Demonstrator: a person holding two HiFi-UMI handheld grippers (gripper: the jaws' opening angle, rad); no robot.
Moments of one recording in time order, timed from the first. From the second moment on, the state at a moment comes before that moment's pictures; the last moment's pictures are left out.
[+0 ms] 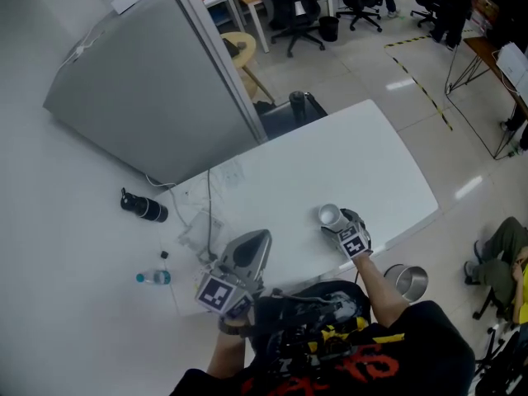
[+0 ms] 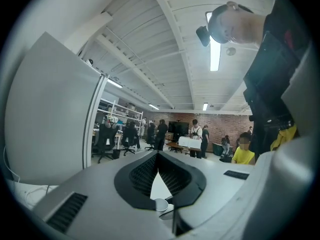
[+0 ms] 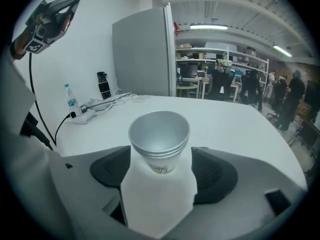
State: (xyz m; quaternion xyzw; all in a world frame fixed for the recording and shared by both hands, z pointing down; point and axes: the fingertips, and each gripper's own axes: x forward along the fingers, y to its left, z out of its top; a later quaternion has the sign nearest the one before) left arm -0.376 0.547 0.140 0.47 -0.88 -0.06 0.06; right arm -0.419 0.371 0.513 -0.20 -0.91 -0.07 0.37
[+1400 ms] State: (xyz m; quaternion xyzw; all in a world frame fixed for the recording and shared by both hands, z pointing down) left arm -0.292 0.376 0.157 0.74 -0.66 -0.09 0.10; right arm -0.257 0.282 0.188 0.00 -0.99 0.01 0.11
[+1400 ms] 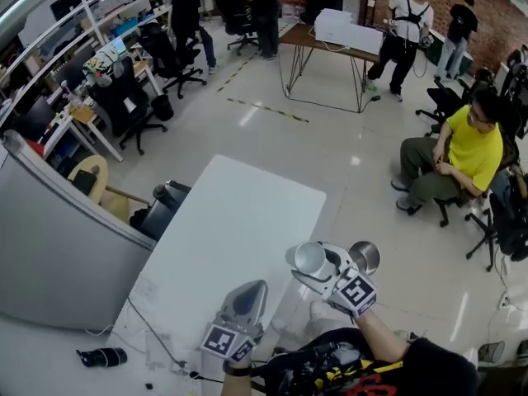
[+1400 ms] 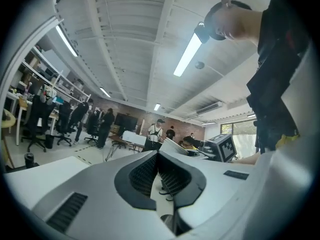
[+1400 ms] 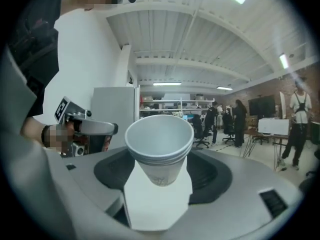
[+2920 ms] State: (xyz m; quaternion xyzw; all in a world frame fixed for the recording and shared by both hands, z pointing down) left arm 0.028 0.108 0.137 0.89 -0.46 -0.05 0.06; right arm 0.116 0.064 0.127 0.27 -0.96 0.01 0.01
